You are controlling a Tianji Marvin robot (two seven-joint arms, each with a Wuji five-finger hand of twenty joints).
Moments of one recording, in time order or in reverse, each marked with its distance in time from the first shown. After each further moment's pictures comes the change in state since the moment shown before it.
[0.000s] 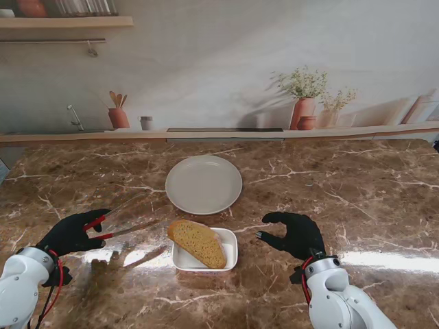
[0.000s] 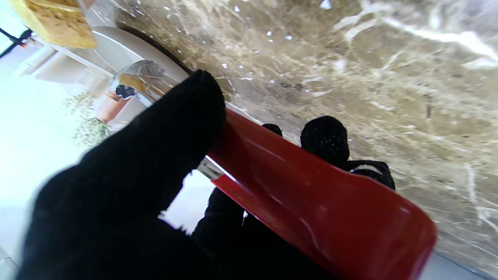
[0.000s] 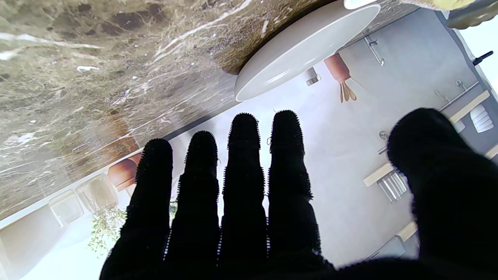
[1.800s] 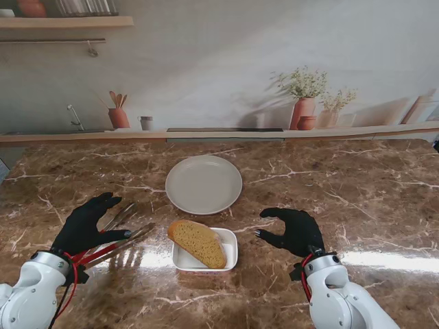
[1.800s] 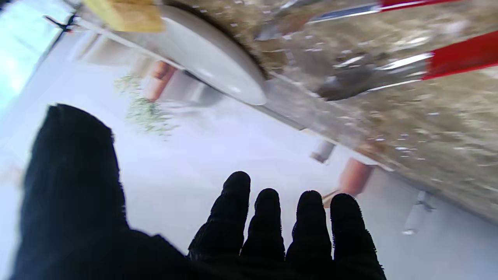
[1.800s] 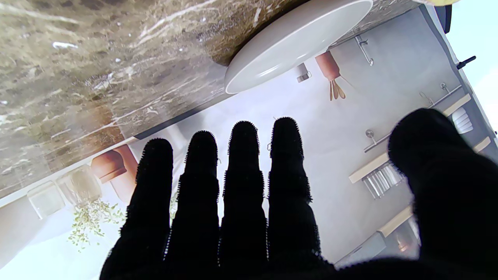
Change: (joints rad) left arm 0.024 -0.023 0.089 -0.042 0.061 -0.073 0.210; right arm 0.015 0.002 0.004 0.005 -0.032 -0.040 -0.007; left_hand -0.223 0.355 -0.818 0.094 -0.117 0.050 -0.018 -0.025 -0.492 -0.003 -0.350 -0.644 -0.761 -0.135 -0.737 -0.859 -0.571 -0.186 -0.943 -0.908; right_hand -0.002 0.000 0.000 0.000 -0.054 0.003 -0.037 -0.007 -0.063 0.000 -0.047 -0.014 0.000 0.000 0.001 0.000 0.002 -0.003 0.000 0.000
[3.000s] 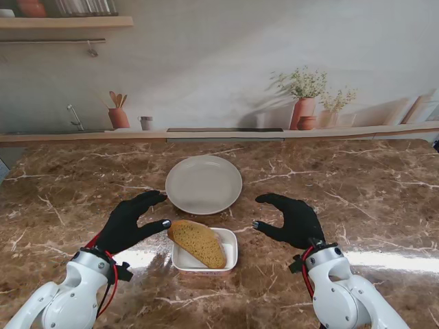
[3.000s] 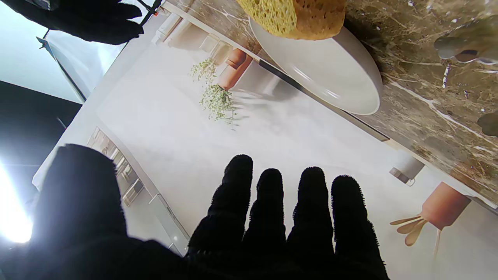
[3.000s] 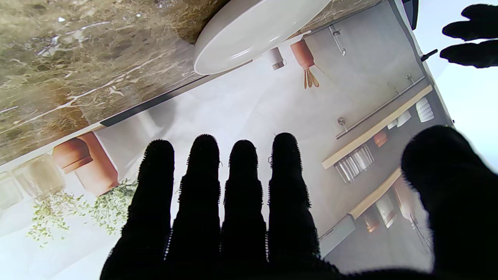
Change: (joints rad) left arm -0.047 -0.027 0.217 -0.062 -0.050 -0.010 0.115; right arm 0.009 0.006 0.021 -0.048 0.003 -0.068 0.025; left_hand -0.089 0.198 -0.019 0.034 0.135 -0.003 0.048 0.040 0.190 0.022 0.017 0.000 0.209 0.029 0.001 0.015 0.061 0.027 0.232 0.072; right_hand -0.116 0.047 0.036 0.000 -0.111 0.009 -0.098 -0.034 -0.148 0.001 -0.061 -0.098 -0.013 -0.018 -0.039 -0.012 -0.002 -0.013 -0.027 -0.010
